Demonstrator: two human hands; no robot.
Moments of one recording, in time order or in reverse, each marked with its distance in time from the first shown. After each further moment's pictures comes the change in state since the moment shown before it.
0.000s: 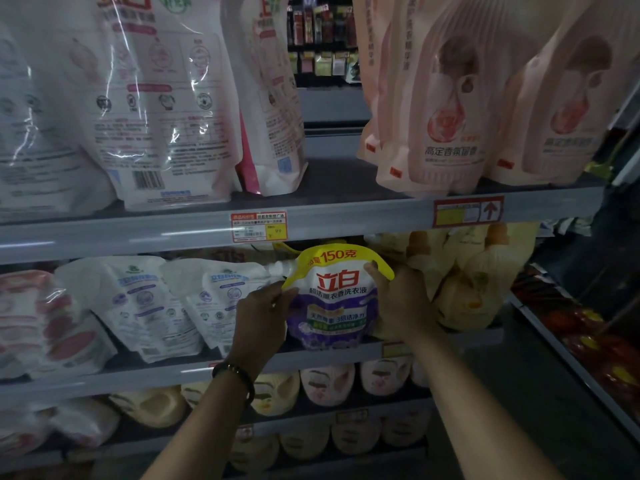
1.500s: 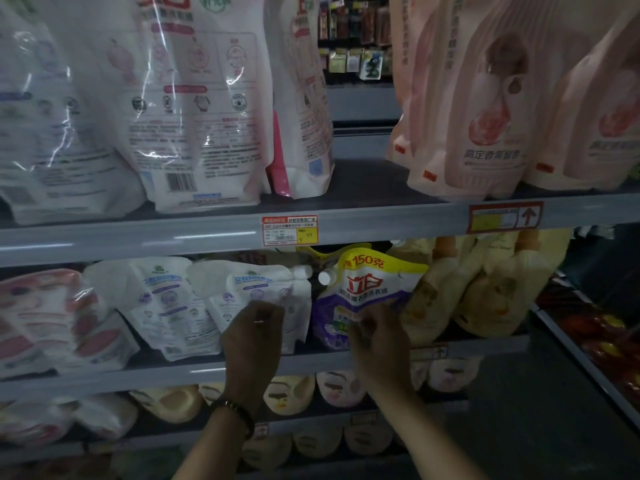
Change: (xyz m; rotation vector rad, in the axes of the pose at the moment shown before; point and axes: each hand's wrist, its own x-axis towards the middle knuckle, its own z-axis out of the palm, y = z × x) left_hand -0.032 -0.018 -0.033 0.075 0.247 -0.175; right_hand -0.074 0.008 0.084 -0.009 0.051 -0.011
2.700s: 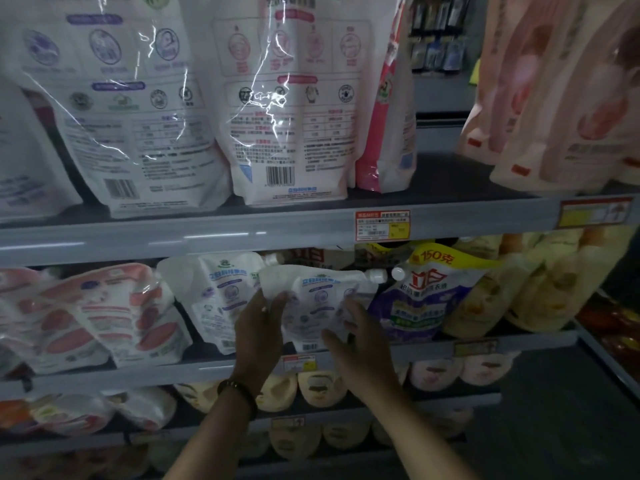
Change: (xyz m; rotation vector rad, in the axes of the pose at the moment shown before) left_hand 0.047 -0.071 -0.069 -0.322 -0.142 -0.041; right_hand -0.037 -0.102 0.088 0.162 -0.310 0.223
